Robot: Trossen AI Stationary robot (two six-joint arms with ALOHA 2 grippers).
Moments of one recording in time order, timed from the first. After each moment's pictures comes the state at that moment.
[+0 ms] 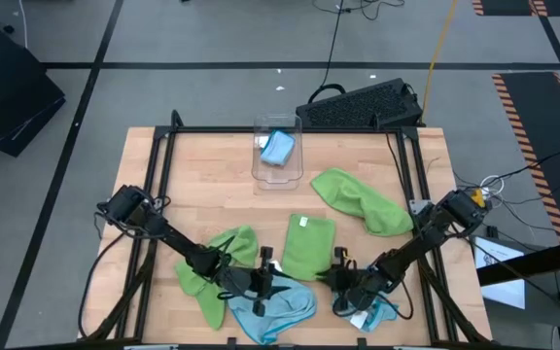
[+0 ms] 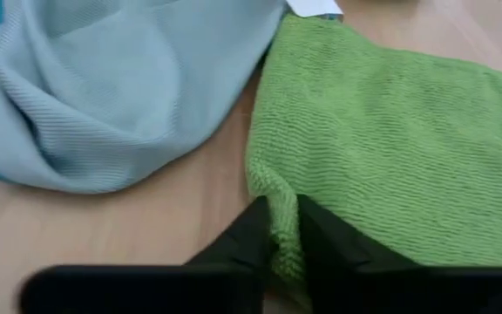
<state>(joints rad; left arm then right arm) -0.54 1.91 0.94 0.60 -0.44 0.05 0.72 1.87 0.65 0.36 0.64 0.46</state>
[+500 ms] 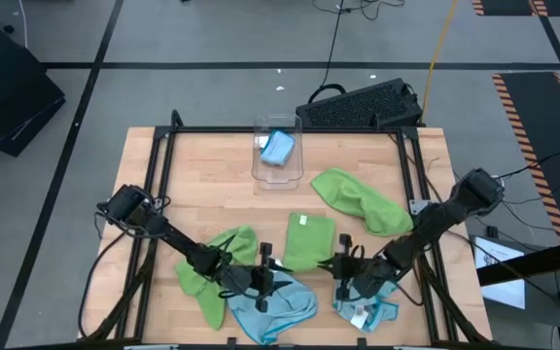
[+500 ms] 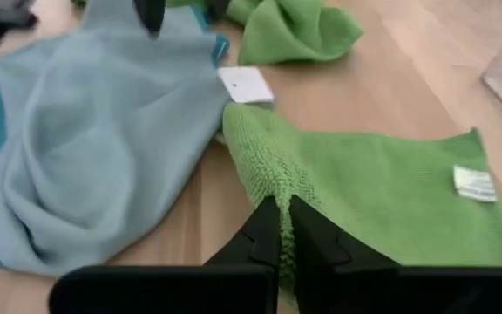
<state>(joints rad) -0.54 1.91 0.94 0.60 -0.50 0.10 0.67 1.60 0.64 0.21 0.68 0.43</state>
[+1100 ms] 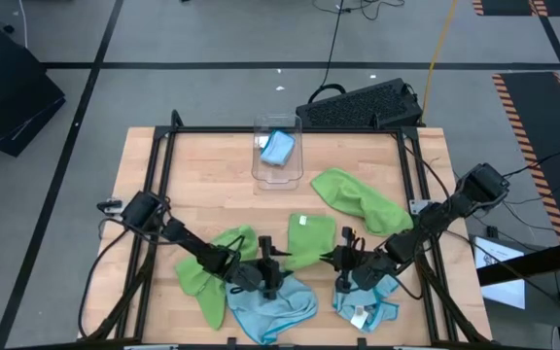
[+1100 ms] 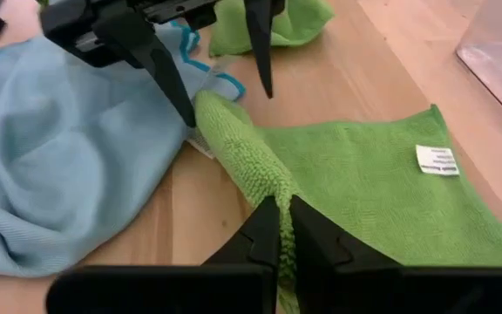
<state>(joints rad) -0.48 2.05 0.94 0.60 -0.61 0.00 0.63 1.53 0.63 0.10 0.64 0.50</state>
